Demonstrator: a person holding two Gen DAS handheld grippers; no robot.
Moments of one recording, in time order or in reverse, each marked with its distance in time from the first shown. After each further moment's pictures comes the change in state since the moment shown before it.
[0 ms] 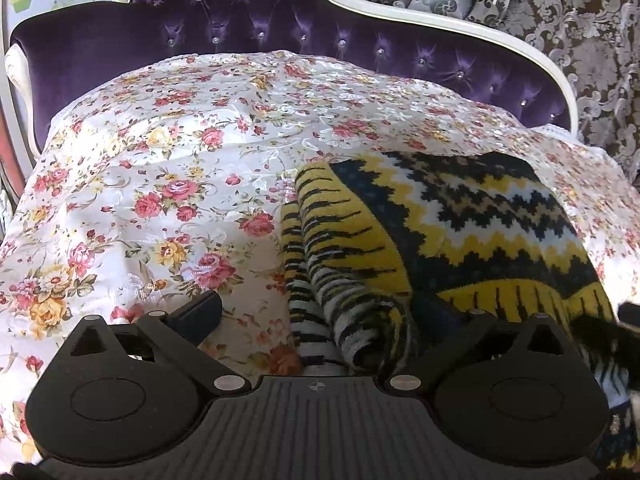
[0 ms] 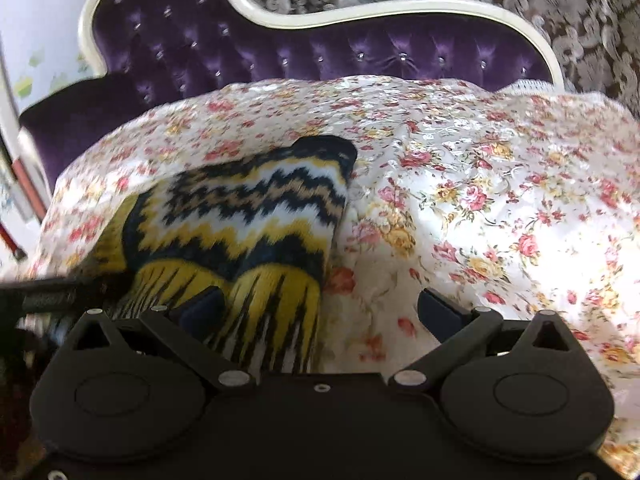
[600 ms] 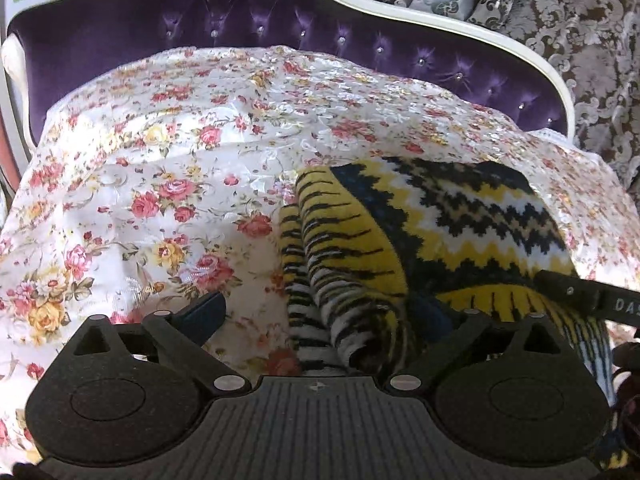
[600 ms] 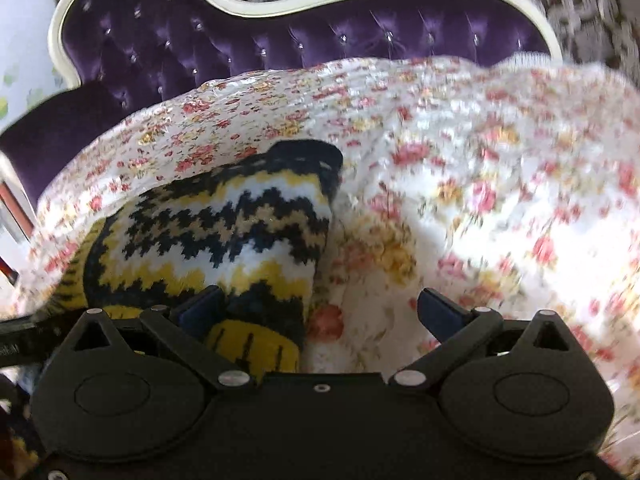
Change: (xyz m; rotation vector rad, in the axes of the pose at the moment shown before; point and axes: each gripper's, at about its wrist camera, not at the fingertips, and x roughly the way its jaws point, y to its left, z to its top) left arm -0.002 0.002 0.004 -0.010 0.011 -0.018; right arm 0.050 -0.024 0.022 0.132 0.026 0.034
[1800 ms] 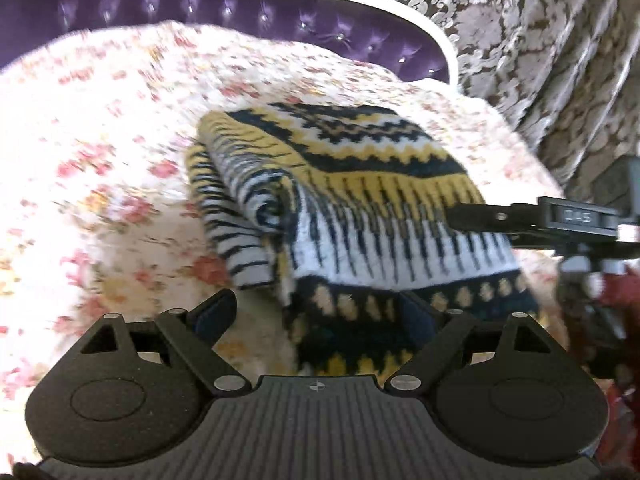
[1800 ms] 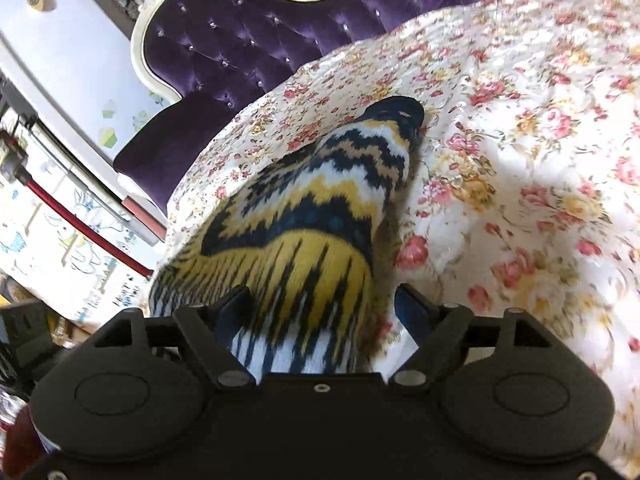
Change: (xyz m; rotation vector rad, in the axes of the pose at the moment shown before) left arm -0.039 -0.002 -0.025 0.153 0.091 -0.326; right arm -0.026 -0.021 -0.011 0.072 0.094 0.407
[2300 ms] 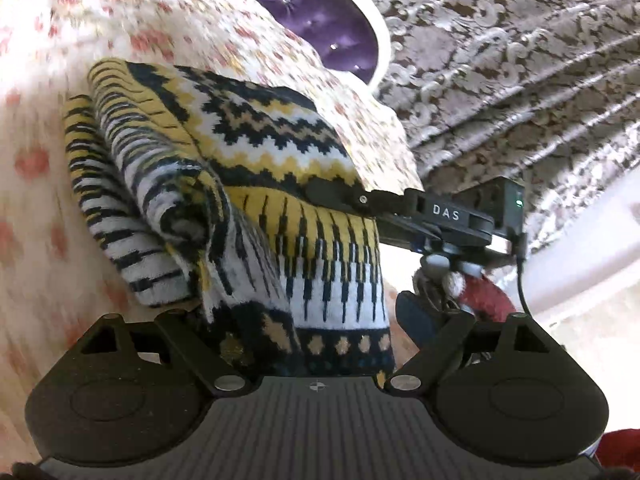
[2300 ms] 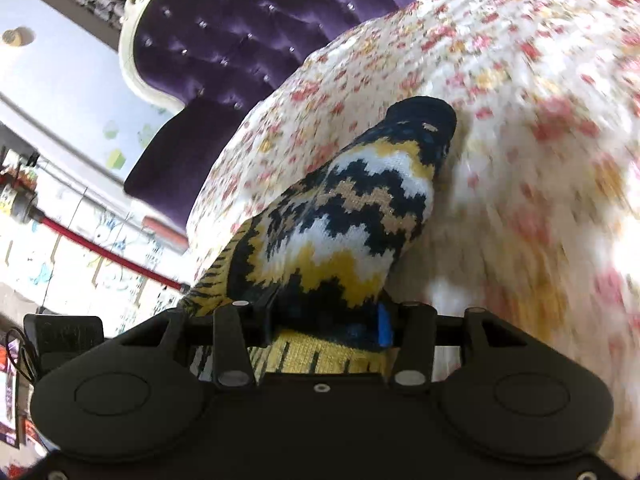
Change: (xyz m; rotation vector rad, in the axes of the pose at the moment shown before) left arm 0.031 0.037 0.052 -0.281 0.171 -0.541; right arm 0.043 -0.020 0.071 0.141 0.137 0.152
